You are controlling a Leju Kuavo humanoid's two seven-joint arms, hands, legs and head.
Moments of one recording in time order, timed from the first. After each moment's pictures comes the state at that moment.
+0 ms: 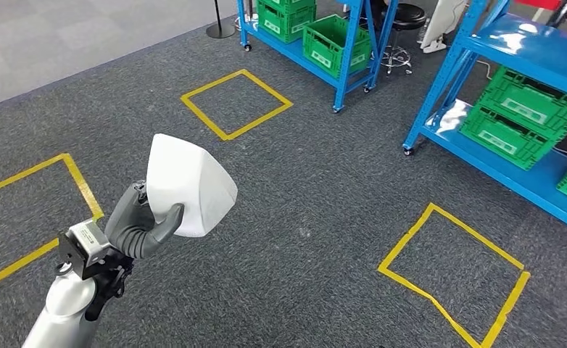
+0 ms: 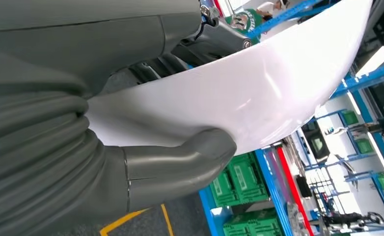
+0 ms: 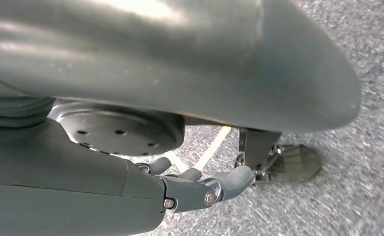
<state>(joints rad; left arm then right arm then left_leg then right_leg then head) -0.22 0.17 -0.31 -1.63 0.09 -0.38 -0.42 -0.02 0.06 0.32 -0.16 -0.54 -0.04 0.04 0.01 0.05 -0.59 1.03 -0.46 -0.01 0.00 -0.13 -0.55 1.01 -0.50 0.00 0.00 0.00</state>
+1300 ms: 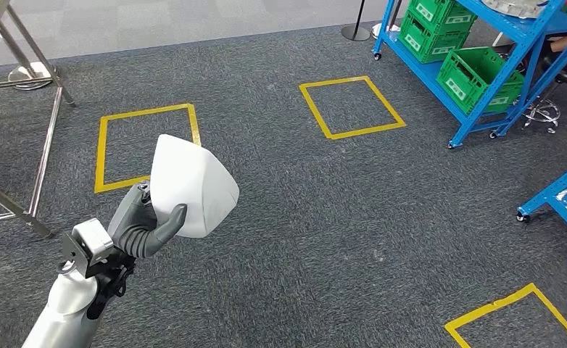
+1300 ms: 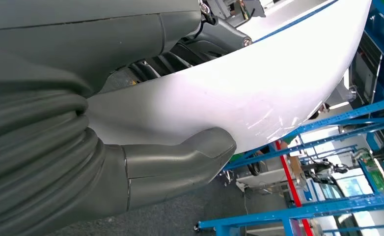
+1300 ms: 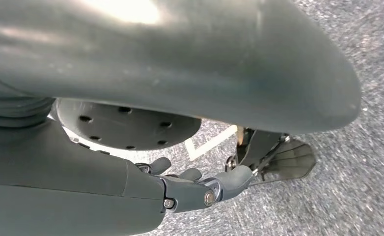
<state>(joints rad) -0.21 0.17 -0.31 -1.63 0.09 -0.38 -0.42 -0.02 0.06 0.33 -0.16 -0.54 -0.04 0.04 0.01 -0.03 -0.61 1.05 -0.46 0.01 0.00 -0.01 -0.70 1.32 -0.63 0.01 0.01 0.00</state>
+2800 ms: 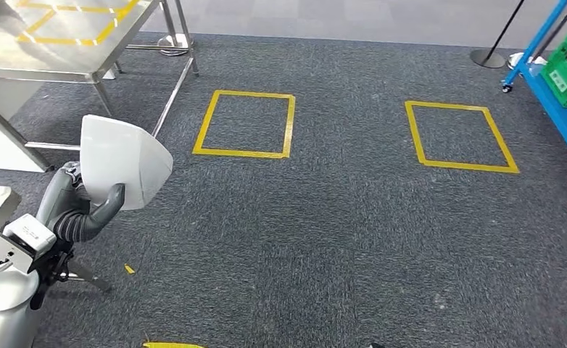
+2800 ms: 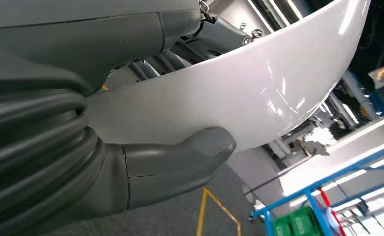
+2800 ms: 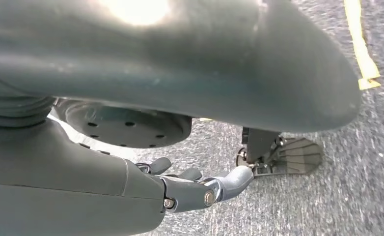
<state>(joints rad) -0.21 0.34 -0.12 -1.69 0.00 -0.33 -0.47 -0.04 0.07 0.38 -0.16 -0.49 -0.02 0.04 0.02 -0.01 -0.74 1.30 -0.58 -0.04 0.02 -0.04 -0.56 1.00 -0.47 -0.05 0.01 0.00</state>
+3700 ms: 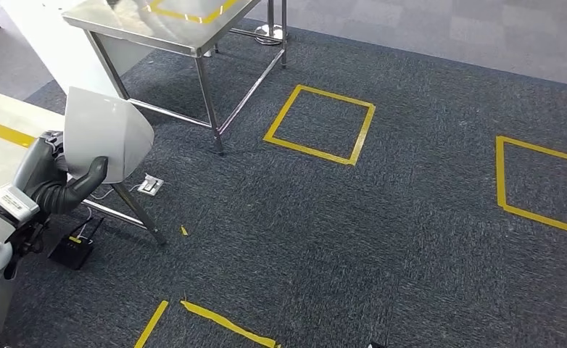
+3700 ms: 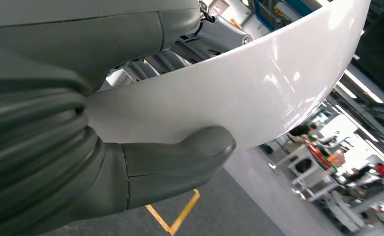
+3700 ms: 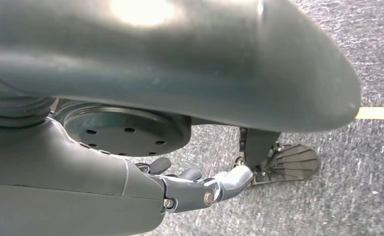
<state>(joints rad) -0.35 0.44 -0.13 -1.64 0.01 -0.37 -0.45 -0.04 0.08 0.38 -0.16 -0.51 -0.03 0.05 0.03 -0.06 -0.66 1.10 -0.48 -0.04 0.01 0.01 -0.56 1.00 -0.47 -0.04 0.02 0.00</state>
